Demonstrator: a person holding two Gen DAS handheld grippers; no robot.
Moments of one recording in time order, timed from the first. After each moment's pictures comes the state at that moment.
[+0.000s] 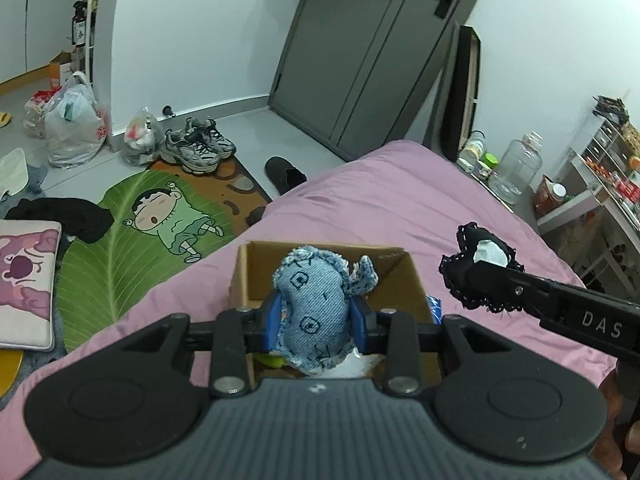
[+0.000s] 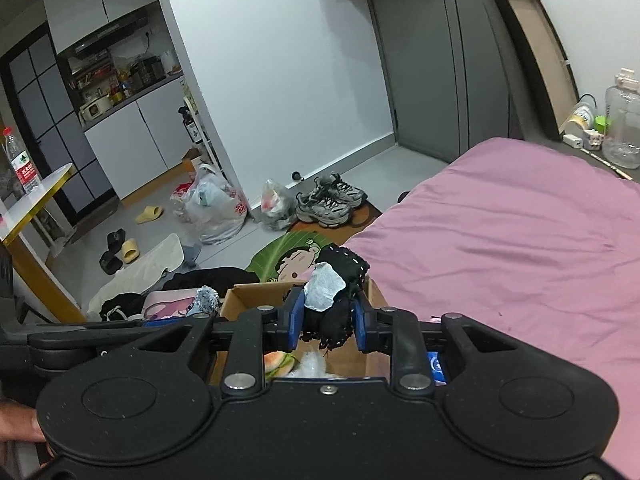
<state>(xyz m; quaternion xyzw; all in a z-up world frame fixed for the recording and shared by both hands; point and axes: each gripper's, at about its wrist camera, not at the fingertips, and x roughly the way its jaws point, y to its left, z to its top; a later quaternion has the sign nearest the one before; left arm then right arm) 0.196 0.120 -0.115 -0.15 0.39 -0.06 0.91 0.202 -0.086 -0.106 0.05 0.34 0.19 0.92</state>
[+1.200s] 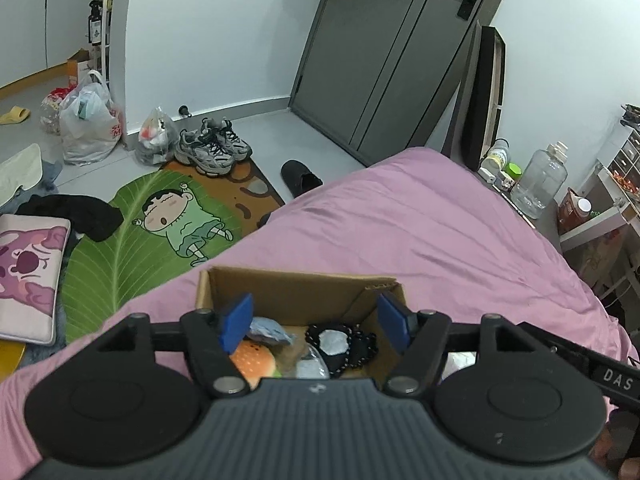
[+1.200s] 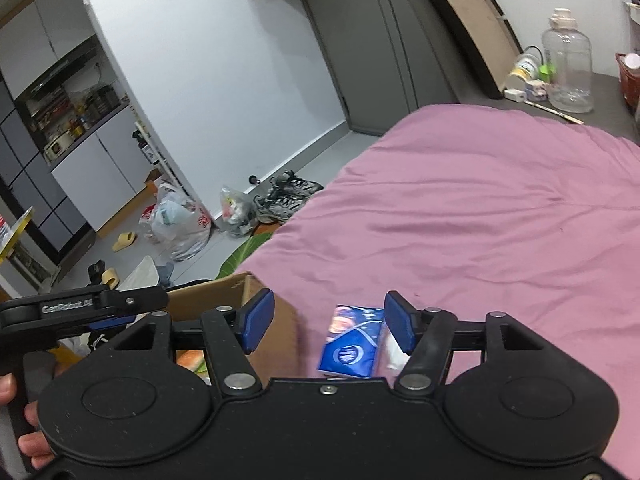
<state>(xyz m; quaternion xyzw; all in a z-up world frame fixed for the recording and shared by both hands) 0.228 0.079 -0.114 -0.15 0.39 -0.01 0.91 0.225 -0.178 -0.139 0.12 0.36 0.14 0.92</state>
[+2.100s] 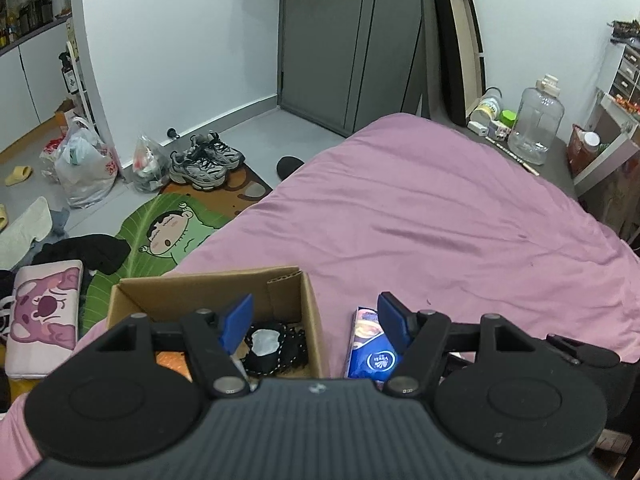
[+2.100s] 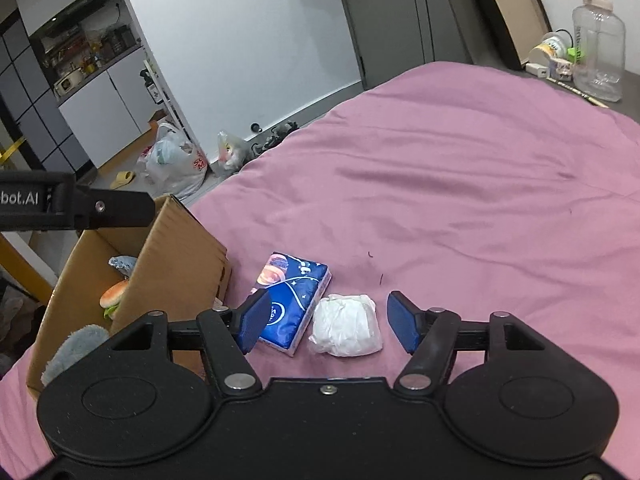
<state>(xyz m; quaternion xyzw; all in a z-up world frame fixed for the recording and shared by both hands) 0.249 -0.029 -0.112 -0.03 0.41 0.01 0.91 0.254 -0.203 -0.202 0.05 0.40 0.19 0.90</state>
